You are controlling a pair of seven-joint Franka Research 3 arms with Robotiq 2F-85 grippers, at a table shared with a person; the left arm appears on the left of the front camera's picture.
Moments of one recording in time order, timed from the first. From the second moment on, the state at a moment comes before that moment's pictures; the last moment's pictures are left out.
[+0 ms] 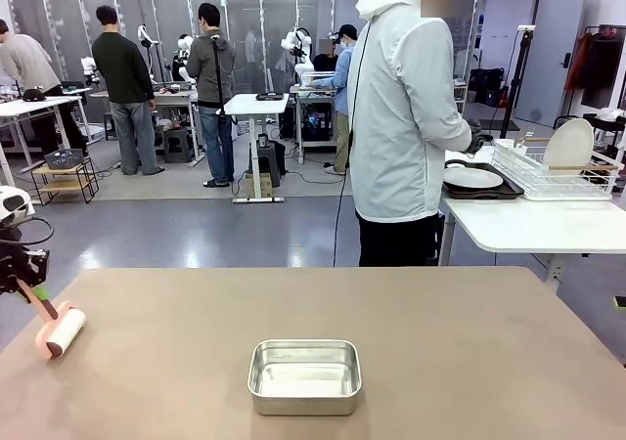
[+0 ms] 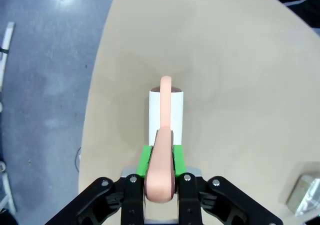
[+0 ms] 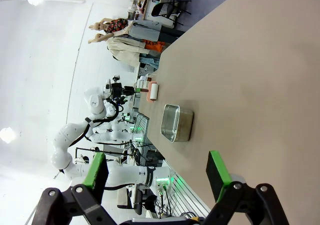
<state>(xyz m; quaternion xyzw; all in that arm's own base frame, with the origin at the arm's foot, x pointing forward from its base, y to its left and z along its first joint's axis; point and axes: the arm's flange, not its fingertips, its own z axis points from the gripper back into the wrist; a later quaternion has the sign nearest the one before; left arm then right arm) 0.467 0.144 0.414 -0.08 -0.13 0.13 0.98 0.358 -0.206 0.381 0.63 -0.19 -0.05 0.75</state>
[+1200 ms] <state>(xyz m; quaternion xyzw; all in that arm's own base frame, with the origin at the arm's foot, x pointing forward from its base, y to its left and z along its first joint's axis) 0.441 0.130 0.486 -0.06 -0.20 0.12 0.97 0.358 -0.206 0.381 0.63 -0.19 -0.05 0.75</state>
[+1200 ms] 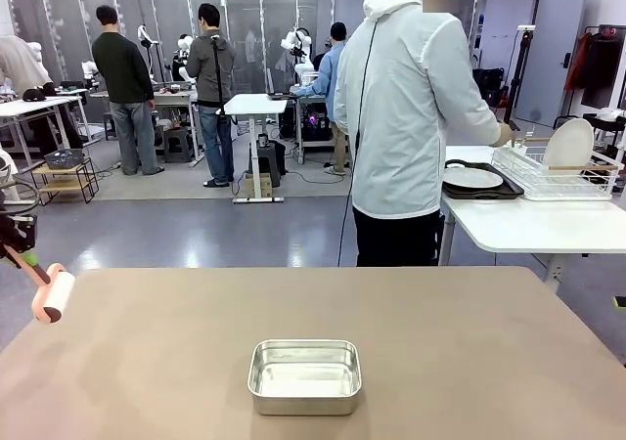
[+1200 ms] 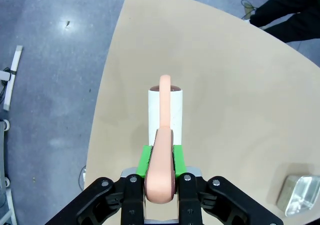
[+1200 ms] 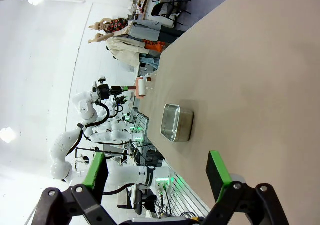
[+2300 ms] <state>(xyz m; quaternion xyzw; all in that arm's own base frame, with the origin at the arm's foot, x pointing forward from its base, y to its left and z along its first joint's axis) 0.446 -0.034 0.560 -0.03 -0.25 -0.17 0.95 0.358 -0.205 0.381 0.63 -0.19 -0.05 0.75</state>
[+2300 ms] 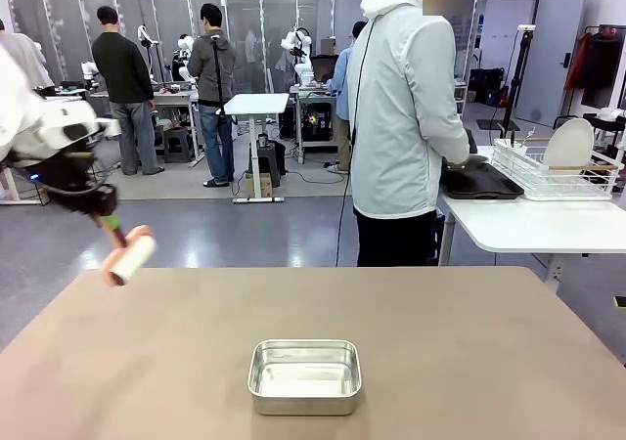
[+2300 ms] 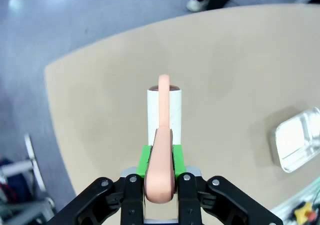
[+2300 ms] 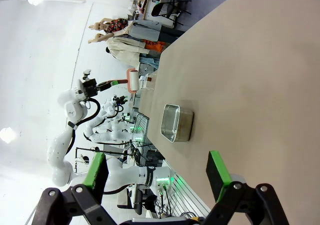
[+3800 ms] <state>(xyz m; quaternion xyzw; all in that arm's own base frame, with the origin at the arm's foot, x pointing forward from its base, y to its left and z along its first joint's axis) 0.327 -0.314 0.565 0.00 -0.18 -0.72 0.67 0.358 -0.205 0.381 0.63 -0.19 -0.05 0.75</state>
